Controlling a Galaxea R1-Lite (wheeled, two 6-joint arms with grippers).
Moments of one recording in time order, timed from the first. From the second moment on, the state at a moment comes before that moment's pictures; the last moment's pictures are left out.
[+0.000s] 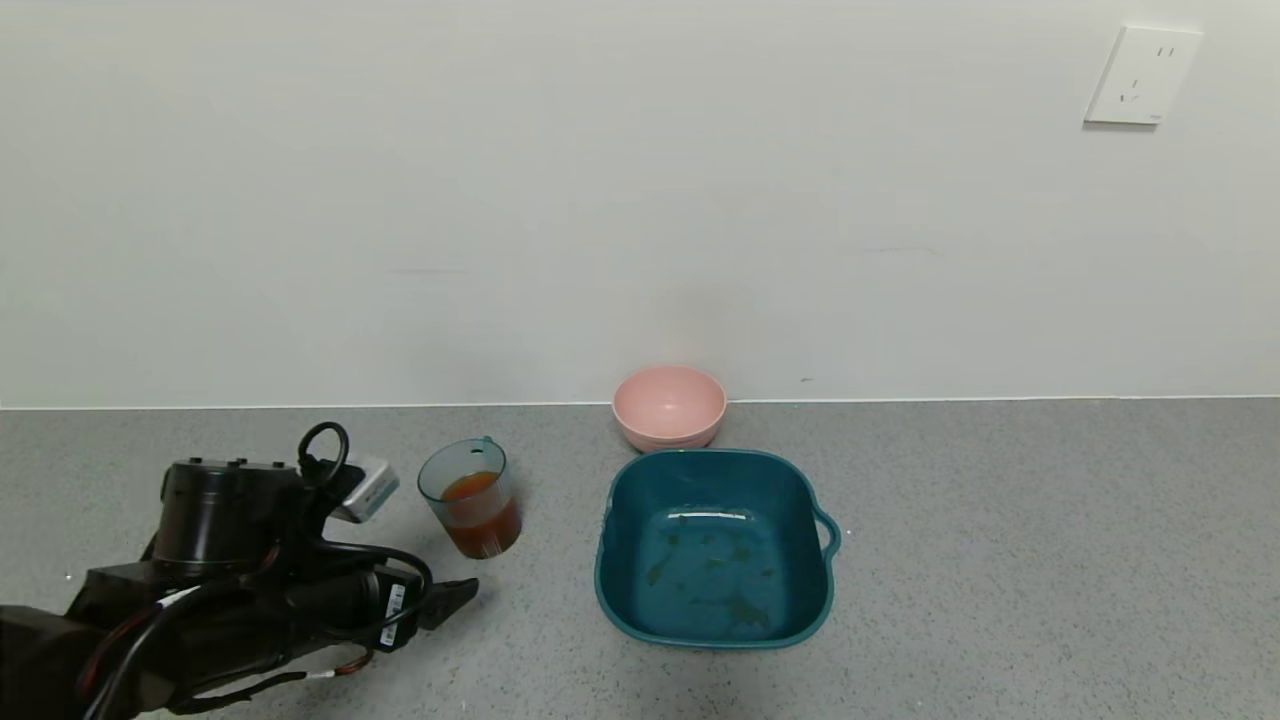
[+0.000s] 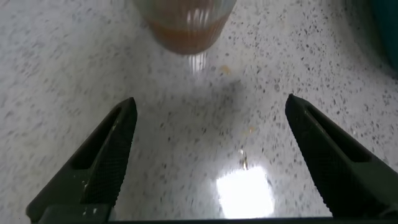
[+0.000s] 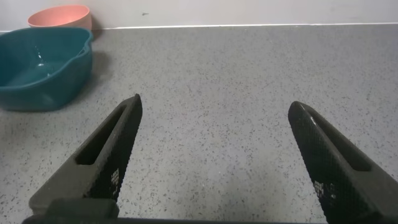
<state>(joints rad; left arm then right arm) -0.16 1.68 -0.46 -0.53 -0.08 0.07 0.01 0.00 0.00 -0.02 -0.02 0.05</state>
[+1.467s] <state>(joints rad) -0.18 2.07 -0.61 -0.92 -0.02 0.07 0.01 0.00 0.00 -0.02 -0.02 0.05</state>
